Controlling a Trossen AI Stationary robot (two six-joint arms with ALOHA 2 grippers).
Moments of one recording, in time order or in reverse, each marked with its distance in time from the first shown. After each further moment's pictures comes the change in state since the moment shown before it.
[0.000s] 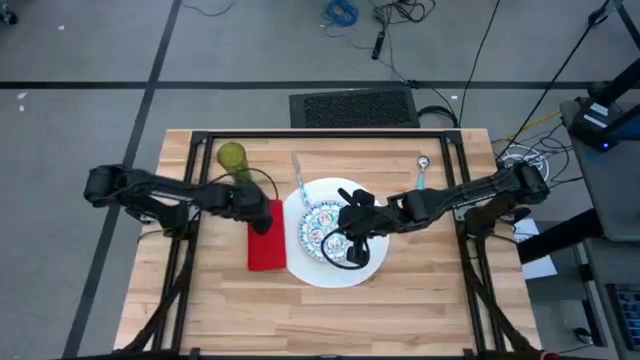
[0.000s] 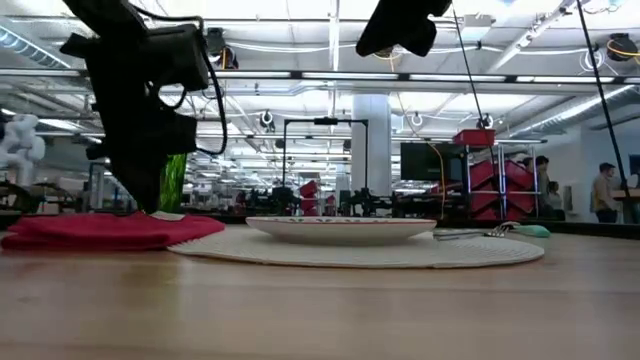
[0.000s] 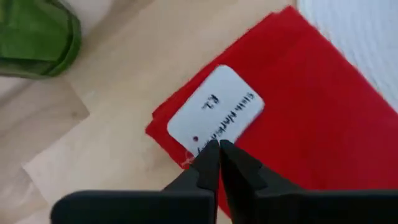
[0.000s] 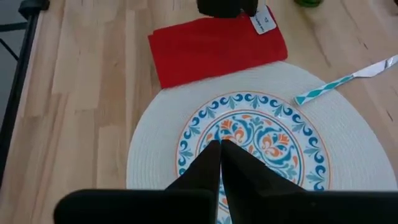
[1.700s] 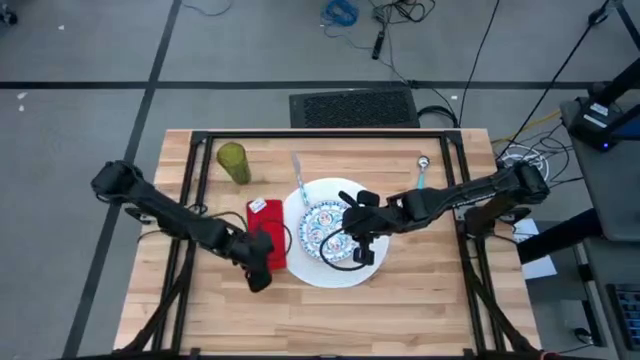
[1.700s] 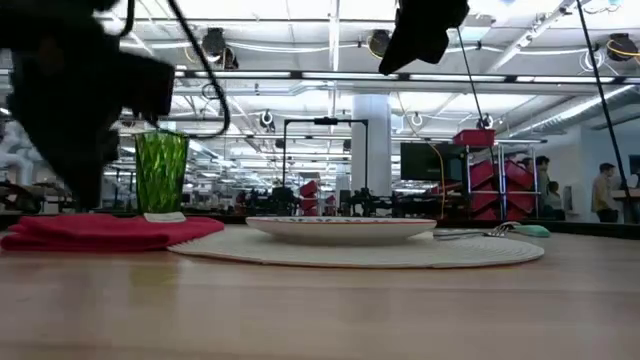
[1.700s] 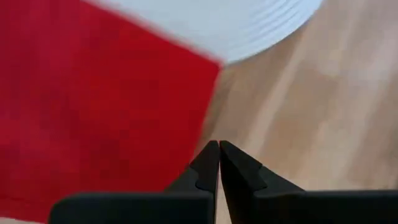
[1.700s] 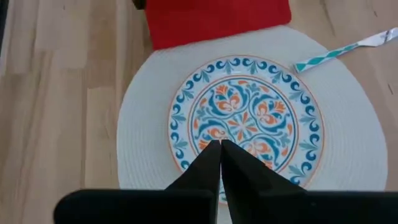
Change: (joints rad) left arm -0.494 0.075 0.024 0.264 0.296 -0.116; right arm -0.005 -0.001 0.000 -0.124 -0.031 -0.021
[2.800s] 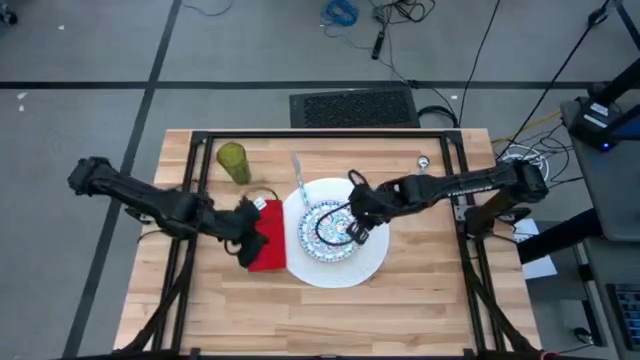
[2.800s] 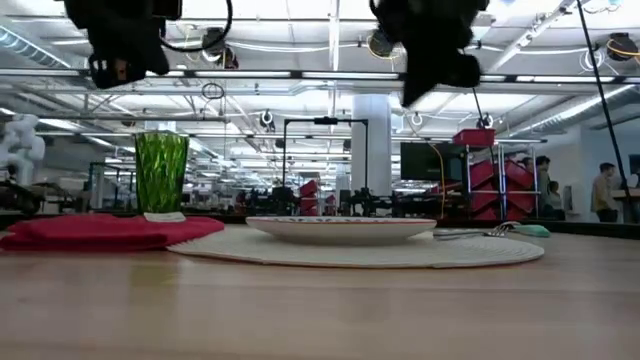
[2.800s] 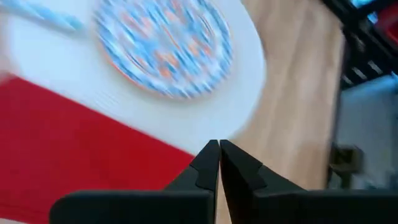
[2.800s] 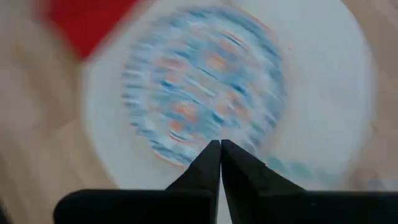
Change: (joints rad) left arm 0.114 -0.443 0.115 -0.192 -0.263 0.144; right arm -0.162 0.000 0.000 -0.315 -0.045 0.650
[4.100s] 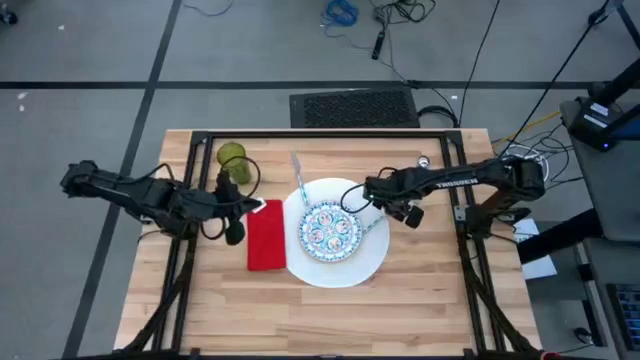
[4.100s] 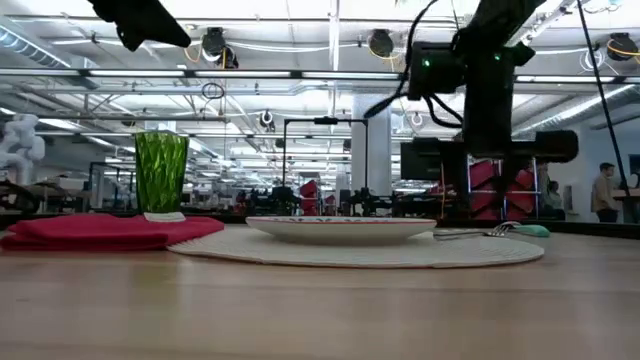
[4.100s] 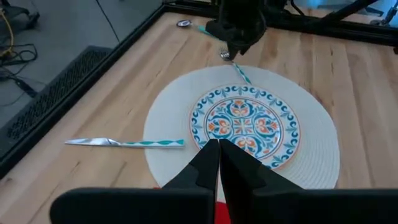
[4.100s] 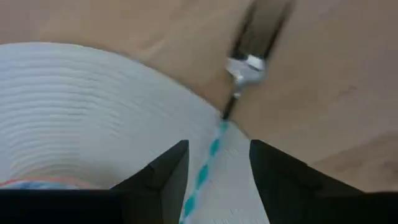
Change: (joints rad) left arm 0.041 -0.181 0.000 0.012 -0.242 0.493; right arm -0.239 0.000 -0.412 0.216 -0.135 1.040
